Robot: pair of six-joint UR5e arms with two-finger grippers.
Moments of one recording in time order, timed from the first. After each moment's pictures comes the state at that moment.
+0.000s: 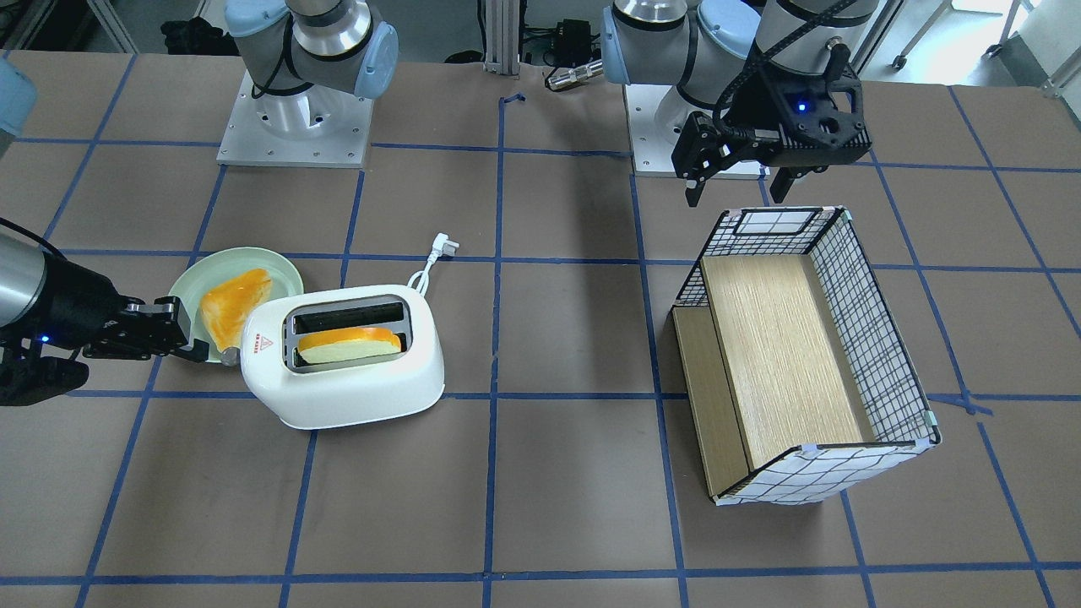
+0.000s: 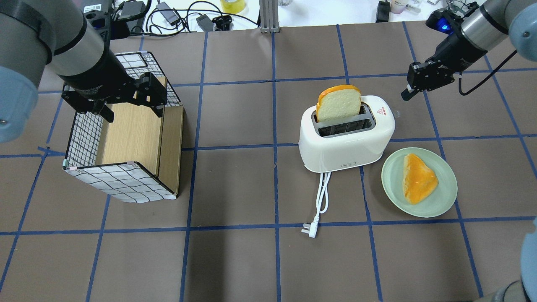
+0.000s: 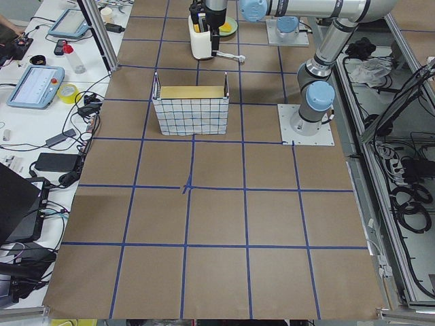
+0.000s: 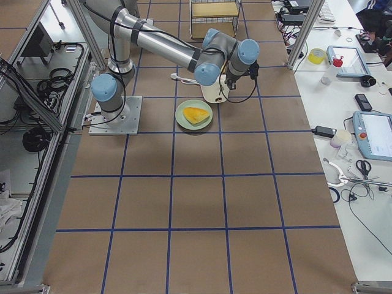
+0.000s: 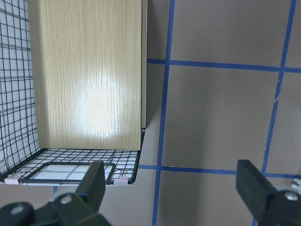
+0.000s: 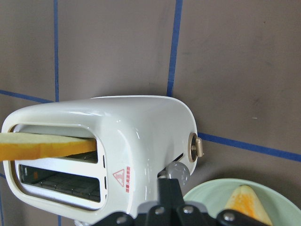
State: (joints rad) left arm -1.57 -1.47 -1.67 -1.51 1.59 -0.08; right arm 1.24 -1.28 1.57 -1.62 -1.18 -0.52
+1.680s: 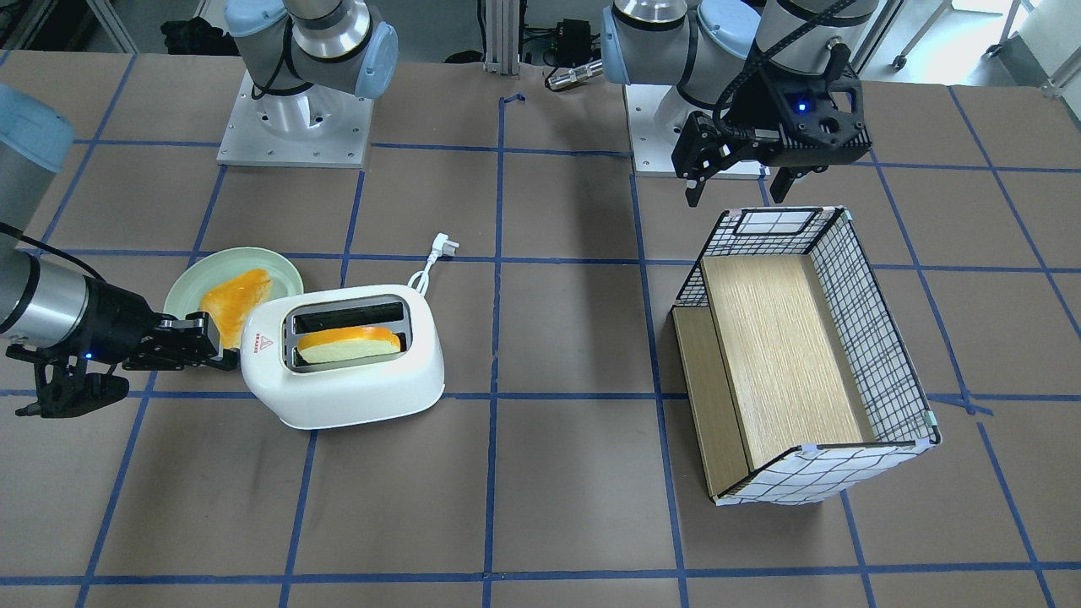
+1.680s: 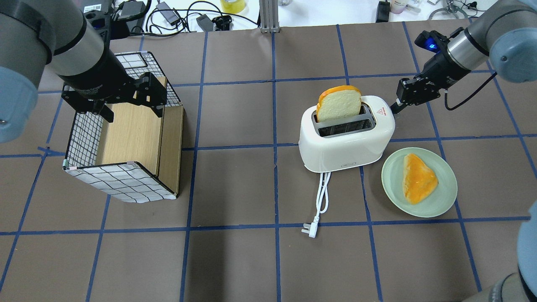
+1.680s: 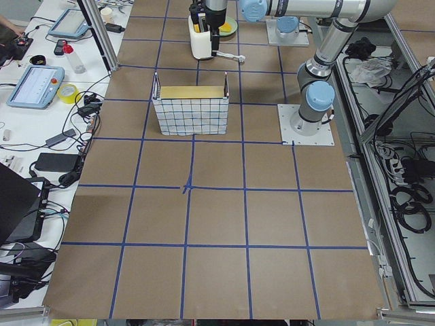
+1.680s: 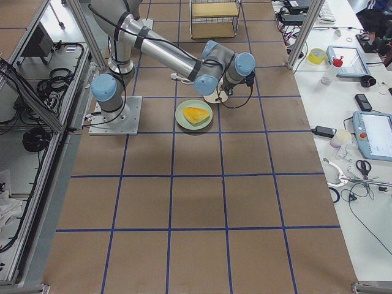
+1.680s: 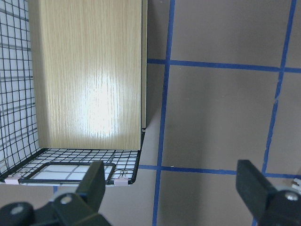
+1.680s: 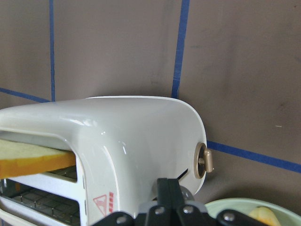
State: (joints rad) left arm -1.57 -1.47 -1.67 -1.51 1.59 -0.08; right arm 1.24 -1.25 1.65 -1.69 -1.15 -0.53
